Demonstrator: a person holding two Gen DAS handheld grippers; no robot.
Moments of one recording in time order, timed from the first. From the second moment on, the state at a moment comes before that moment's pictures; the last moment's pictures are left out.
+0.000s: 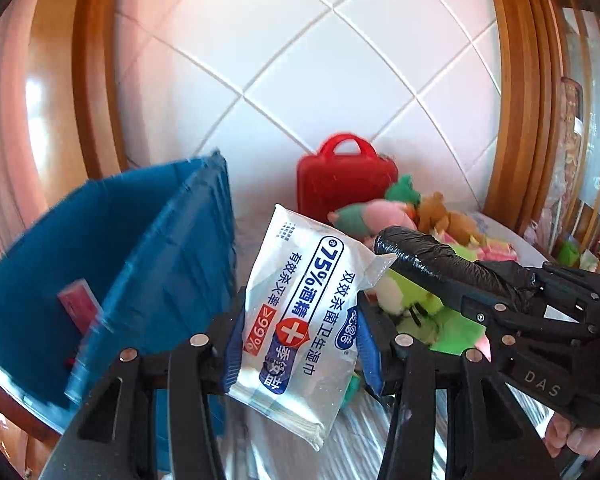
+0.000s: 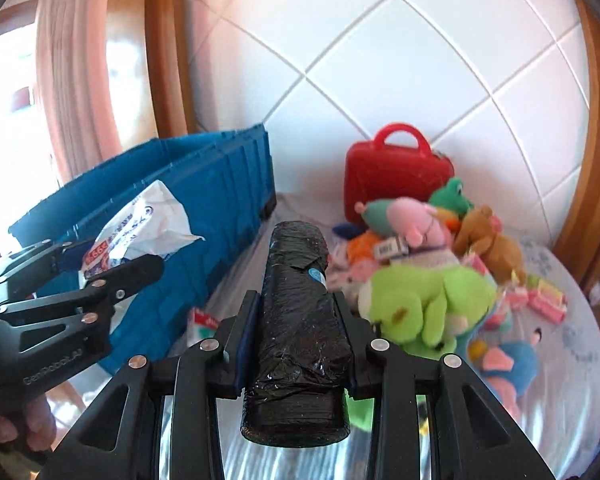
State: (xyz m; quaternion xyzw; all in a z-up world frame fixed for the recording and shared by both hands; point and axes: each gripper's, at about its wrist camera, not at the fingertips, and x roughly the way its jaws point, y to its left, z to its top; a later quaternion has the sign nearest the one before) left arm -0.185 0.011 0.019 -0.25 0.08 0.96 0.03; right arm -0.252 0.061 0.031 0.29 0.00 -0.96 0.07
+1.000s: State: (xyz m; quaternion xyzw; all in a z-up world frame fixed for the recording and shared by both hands) left arm -0.415 -0.388 -0.017 -0.61 0.04 0.79 -0.01; right arm -0.544 -0.318 0.003 0.51 0.08 -0.85 0.07
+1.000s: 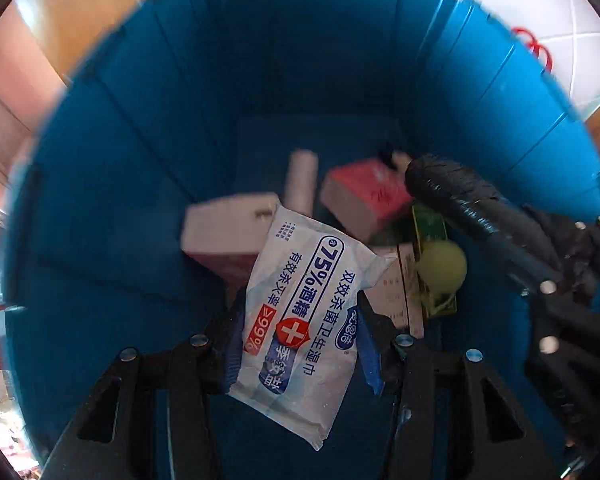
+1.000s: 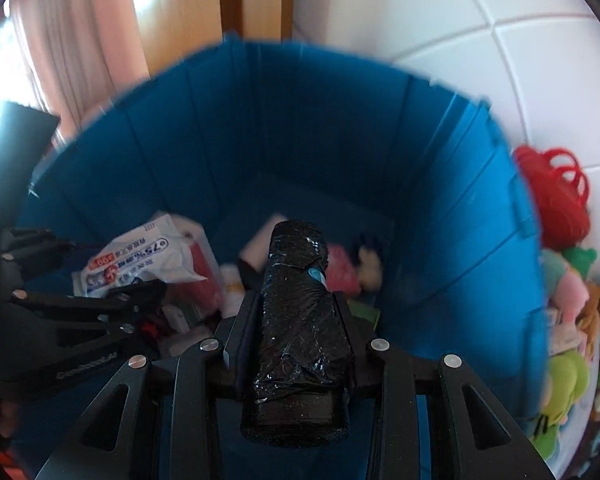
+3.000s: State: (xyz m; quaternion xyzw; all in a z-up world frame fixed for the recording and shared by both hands) left arm -0.214 -0.290 0.118 -0.33 0.06 0.94 -0.05; right arm -0.353 -0.224 0.086 0.43 0.05 -0.90 0.10
